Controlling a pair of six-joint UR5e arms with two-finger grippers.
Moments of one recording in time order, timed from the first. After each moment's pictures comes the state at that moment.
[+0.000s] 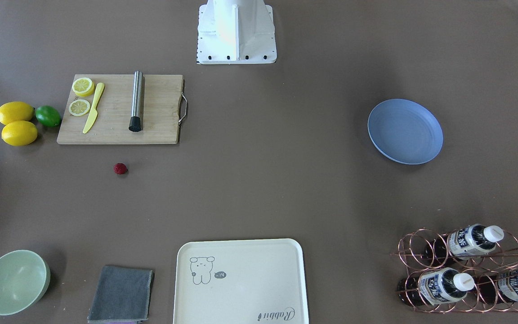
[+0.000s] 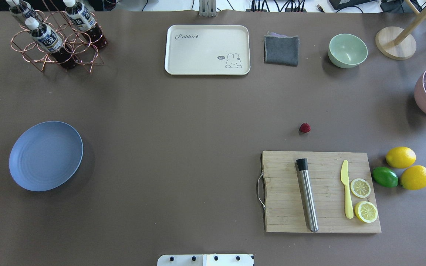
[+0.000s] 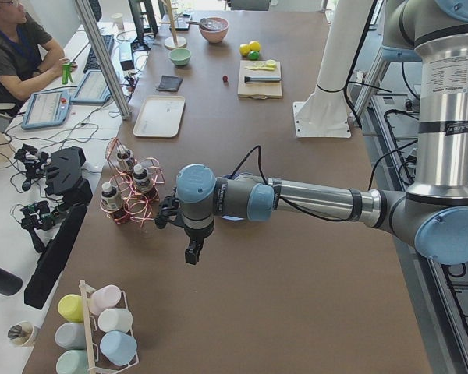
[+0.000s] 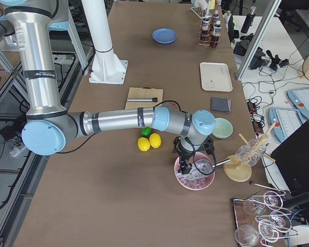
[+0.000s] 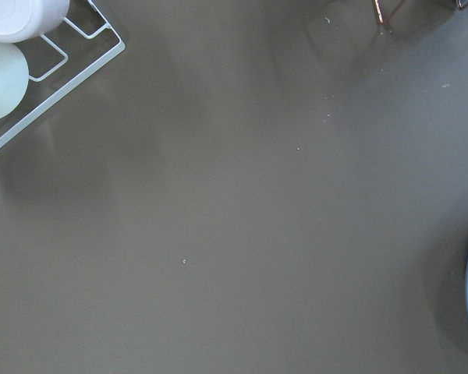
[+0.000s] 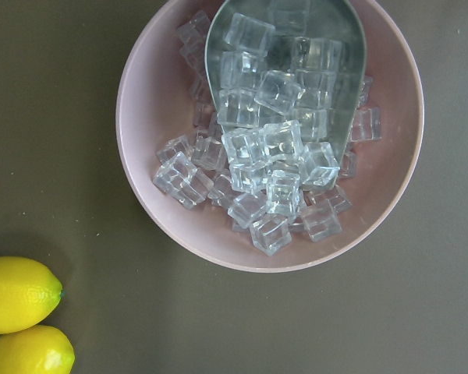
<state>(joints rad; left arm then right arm) -1.57 -1.52 -1.74 -1.59 -2.37 0.12 1.54 -1.45 1.60 -1.93 2.29 -0.38</state>
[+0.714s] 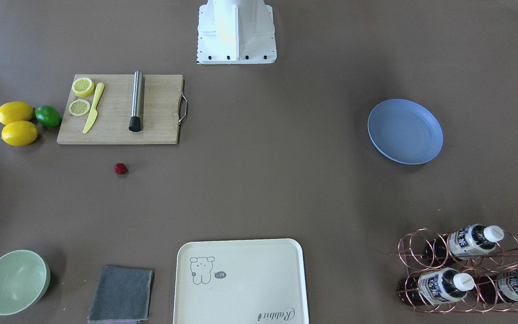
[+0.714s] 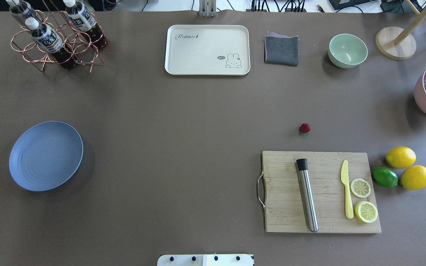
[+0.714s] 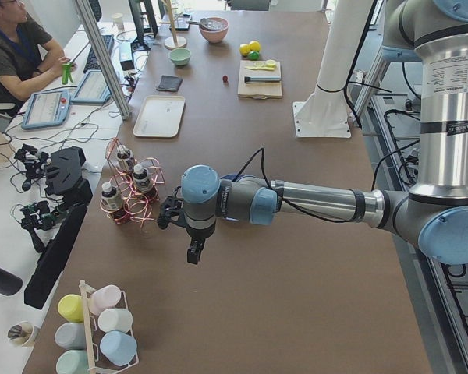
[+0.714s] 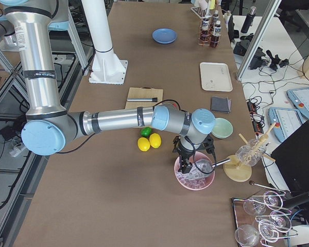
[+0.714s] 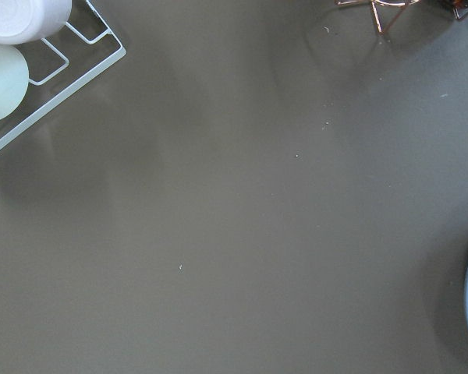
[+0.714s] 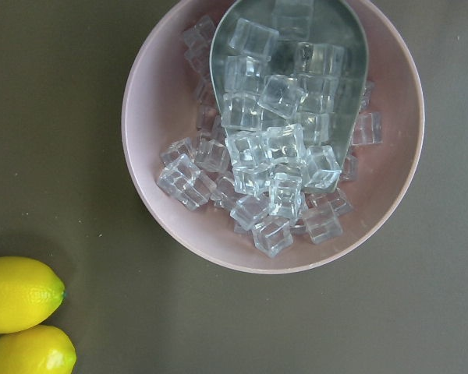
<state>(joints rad) -1.56 -1.50 -1.74 -1.66 -2.37 0.03 1.54 -1.45 1.62 -1.92 2.29 -0.38</state>
